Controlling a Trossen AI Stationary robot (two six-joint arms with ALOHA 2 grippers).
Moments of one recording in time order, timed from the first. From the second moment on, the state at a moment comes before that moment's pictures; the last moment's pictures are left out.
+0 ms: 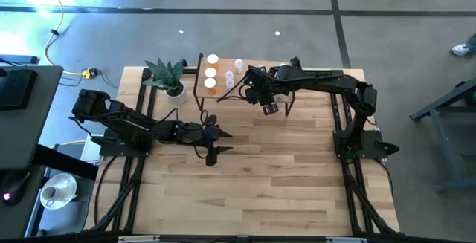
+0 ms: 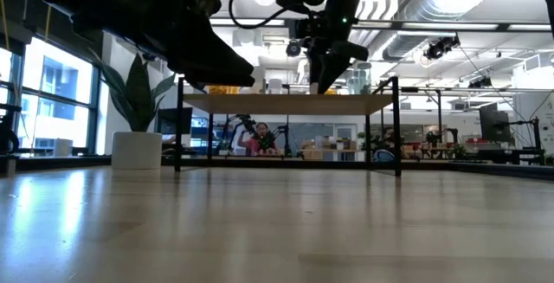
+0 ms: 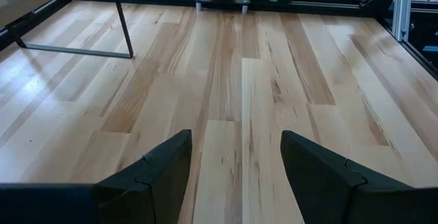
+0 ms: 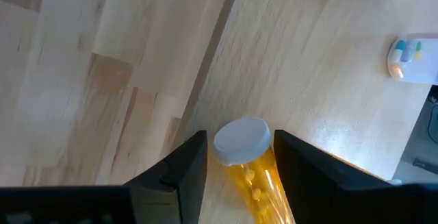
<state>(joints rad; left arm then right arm) -0.02 1.45 0.55 0.49 -0.17 -0.10 -0.30 1.83 1.64 -0.98 0.25 -0.72</state>
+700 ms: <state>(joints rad) -0.02 1.45 0.55 0.50 -0.18 -0.09 -0.26 1.83 1.80 -1.05 0.11 -0.57</state>
